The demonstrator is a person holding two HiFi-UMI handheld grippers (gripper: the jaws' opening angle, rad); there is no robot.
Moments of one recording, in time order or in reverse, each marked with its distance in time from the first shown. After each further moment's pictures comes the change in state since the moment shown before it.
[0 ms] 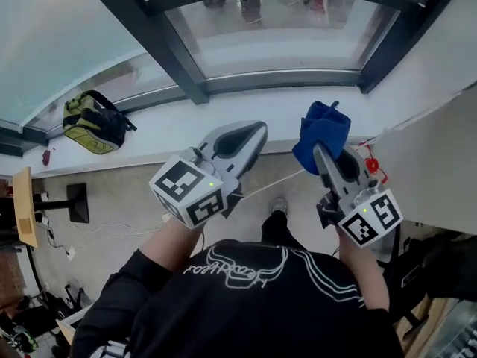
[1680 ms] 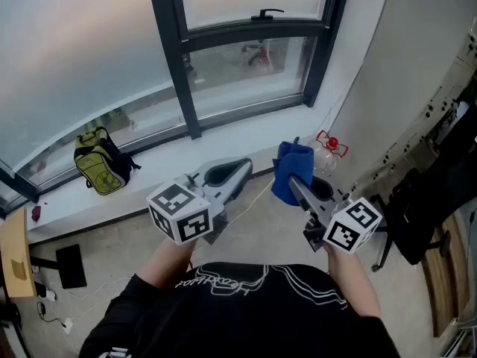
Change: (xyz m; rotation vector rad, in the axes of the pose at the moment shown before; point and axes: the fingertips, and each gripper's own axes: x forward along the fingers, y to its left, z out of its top) left arm -0.414 -0.170 0.054 0.074 -0.027 -0.395; right arm -0.117 0.455 -0.010 -0.130 0.020 -0.193
